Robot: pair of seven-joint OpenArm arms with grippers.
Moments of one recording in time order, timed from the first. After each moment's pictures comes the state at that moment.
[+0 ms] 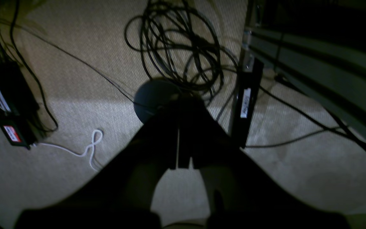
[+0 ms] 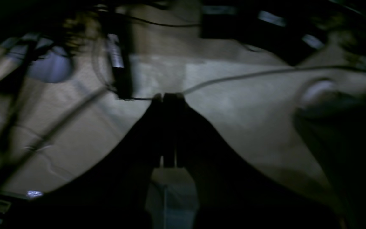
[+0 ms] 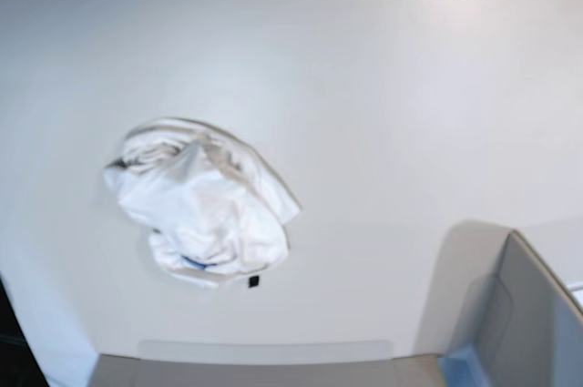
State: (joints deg) left arm 7.8 -1.1 -4.0 4.5 2.0 5.6 -10.3; right arm -5.3 3.2 -6.5 8.2 1.8 5.2 -2.9
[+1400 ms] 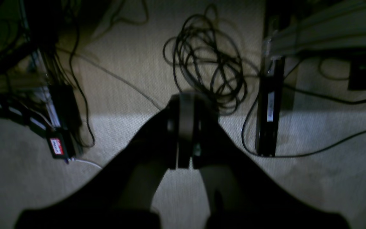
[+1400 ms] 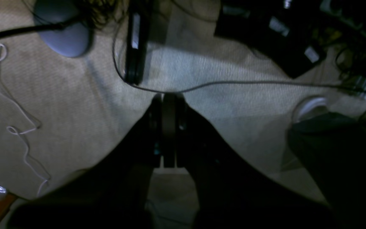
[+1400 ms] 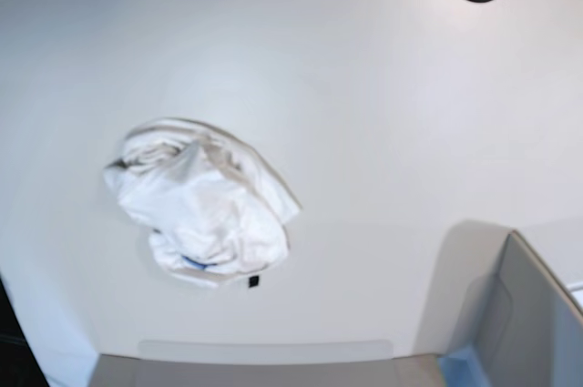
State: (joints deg) left arm 49.9 -5.5 -4.0 57.8 2.0 5.3 -12.2; right arm -51.6 11.8 -11.1 59.3 2.3 4.2 5.0
